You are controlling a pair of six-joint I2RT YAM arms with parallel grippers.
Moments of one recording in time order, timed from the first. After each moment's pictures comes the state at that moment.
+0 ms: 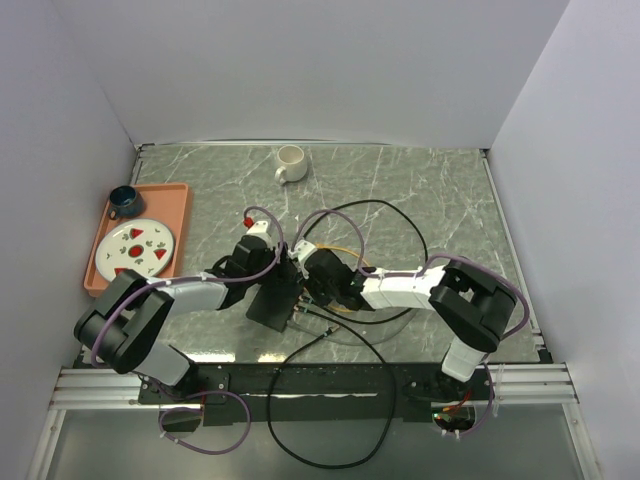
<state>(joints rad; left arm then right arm) -0.60 1.48 0.54 0.31 -0.01 -0.56 0.97 1.69 0.84 0.03 0.11 0.11</state>
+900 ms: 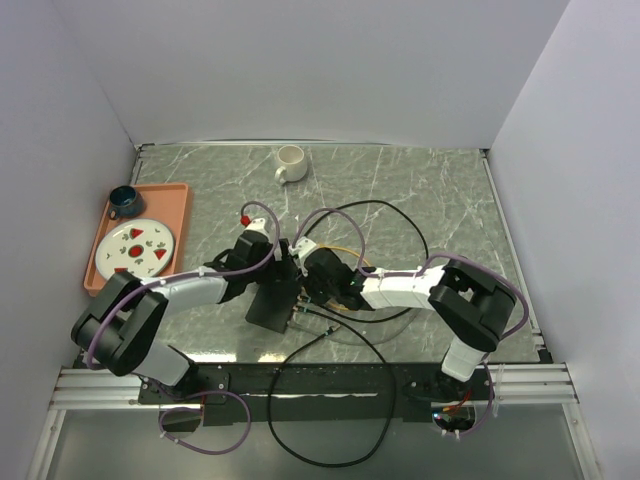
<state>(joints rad) -0.60 1.46 0.60 0.14 -0.06 -0.62 0.97 1.69 0.84 0.05 0.11 0.16</state>
